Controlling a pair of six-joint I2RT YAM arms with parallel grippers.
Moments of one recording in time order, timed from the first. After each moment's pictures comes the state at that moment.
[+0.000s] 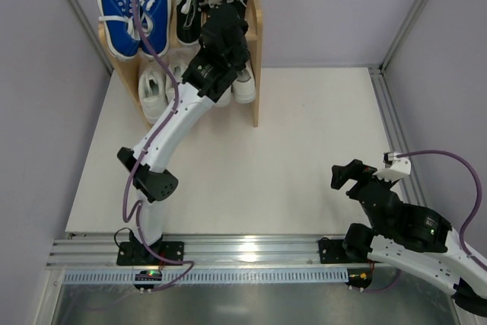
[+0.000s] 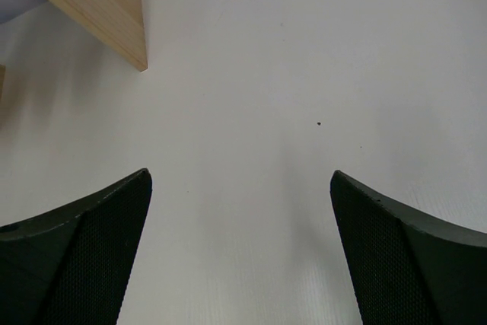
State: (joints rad) left arm -0.75 2.00 2.47 -0.17 -0.94 0.08; right arm 1.03 0.32 0.74 -1.01 0.94 0.89
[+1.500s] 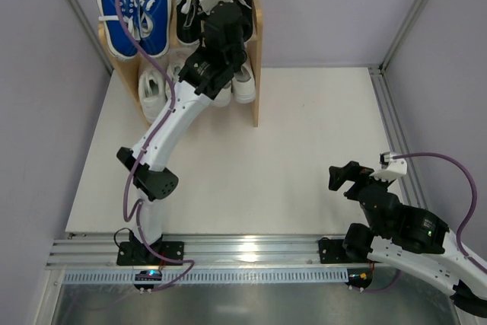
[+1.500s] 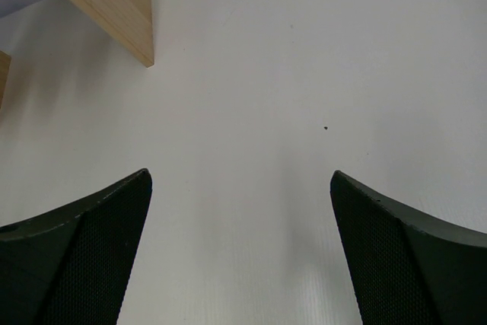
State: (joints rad) left arm -0.73 2.01 2.51 -0.36 -0.89 -0.32; right arm 1.03 0.27 0.69 -0.94 0.92 0.81
